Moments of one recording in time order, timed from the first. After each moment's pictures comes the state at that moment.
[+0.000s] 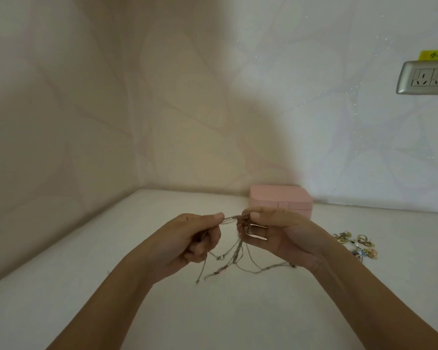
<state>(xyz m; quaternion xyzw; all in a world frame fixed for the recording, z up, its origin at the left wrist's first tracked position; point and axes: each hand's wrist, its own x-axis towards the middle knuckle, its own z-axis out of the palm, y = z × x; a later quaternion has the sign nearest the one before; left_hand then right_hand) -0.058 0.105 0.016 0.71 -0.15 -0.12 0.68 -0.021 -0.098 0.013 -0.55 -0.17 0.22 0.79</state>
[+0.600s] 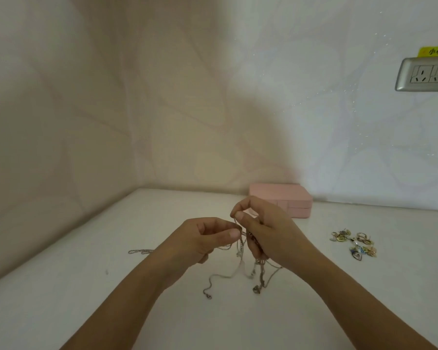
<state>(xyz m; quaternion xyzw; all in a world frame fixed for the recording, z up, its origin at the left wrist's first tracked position) -0.053 0.090 0.001 0.78 -0.13 -0.05 0.61 -0.039 -0.080 0.013 -0.82 -0.24 -0.05 0.51</state>
